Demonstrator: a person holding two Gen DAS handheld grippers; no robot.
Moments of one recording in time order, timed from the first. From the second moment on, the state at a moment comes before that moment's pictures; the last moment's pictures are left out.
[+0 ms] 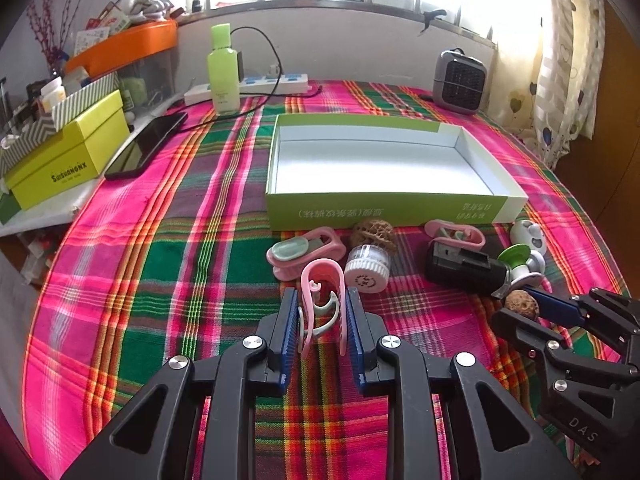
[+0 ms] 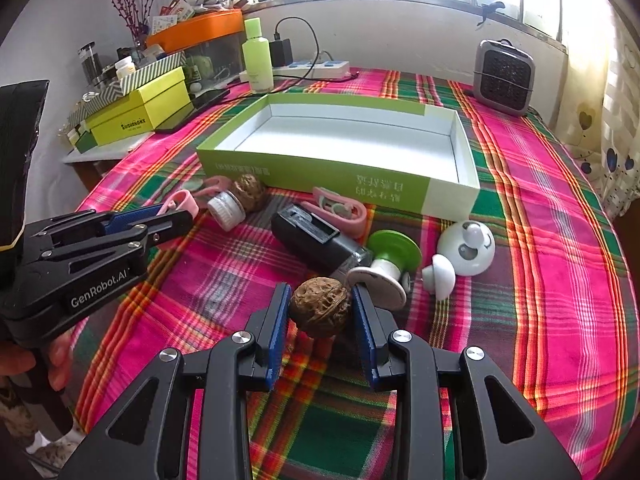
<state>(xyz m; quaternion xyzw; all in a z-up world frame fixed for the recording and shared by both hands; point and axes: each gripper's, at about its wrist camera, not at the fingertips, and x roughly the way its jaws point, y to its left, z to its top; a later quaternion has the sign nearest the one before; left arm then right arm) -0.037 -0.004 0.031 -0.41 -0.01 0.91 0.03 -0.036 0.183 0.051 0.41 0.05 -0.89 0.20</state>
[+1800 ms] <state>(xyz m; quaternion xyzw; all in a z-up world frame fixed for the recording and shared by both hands) -0.184 0.003 0.040 -0.43 -0.02 0.90 0.06 -0.211 0.166 0.065 0.43 0.05 -0.88 0.19</state>
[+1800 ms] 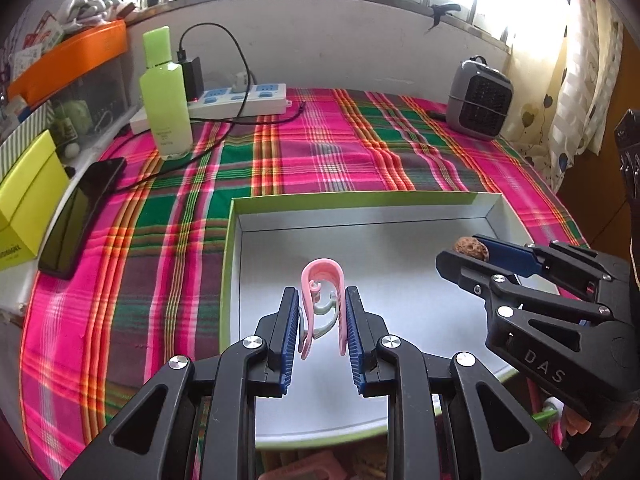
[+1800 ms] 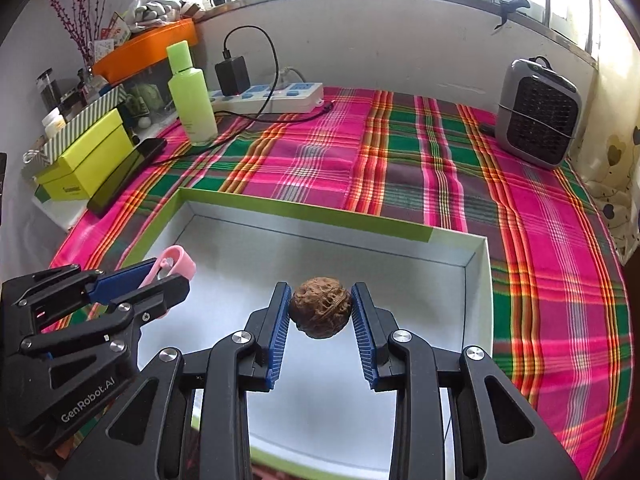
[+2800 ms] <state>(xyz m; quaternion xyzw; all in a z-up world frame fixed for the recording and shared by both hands) -0.214 0.009 0.023 -0.46 -0.01 0.89 0.04 -0.239 0.160 0.048 0.46 0.06 -0.87 0.18</state>
